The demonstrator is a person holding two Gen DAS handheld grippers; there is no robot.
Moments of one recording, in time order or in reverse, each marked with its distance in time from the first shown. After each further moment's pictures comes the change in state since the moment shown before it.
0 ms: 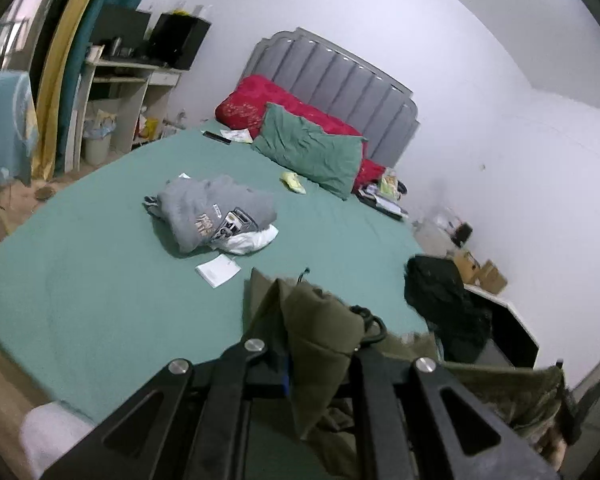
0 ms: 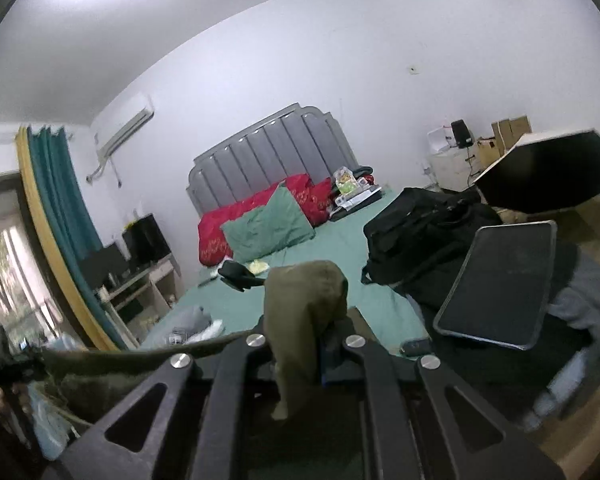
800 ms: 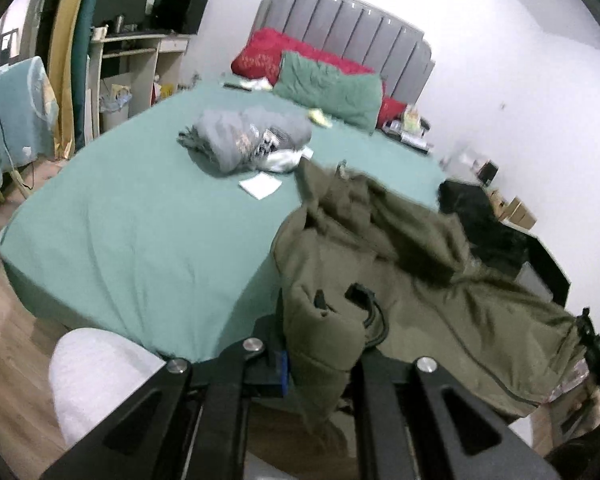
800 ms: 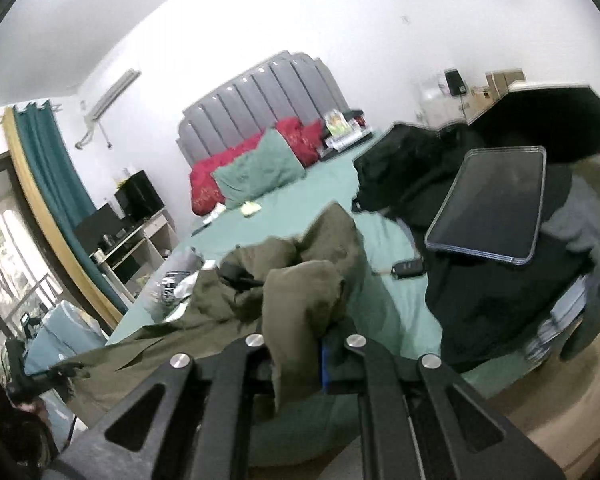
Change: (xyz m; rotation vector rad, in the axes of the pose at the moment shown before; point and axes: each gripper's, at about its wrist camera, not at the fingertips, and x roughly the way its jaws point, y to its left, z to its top) left arm -0.053 0.034 -0.108 0.098 0.166 0.113; right arm -0.048 -0.009 -0.060 -0.030 0.186 -0.017
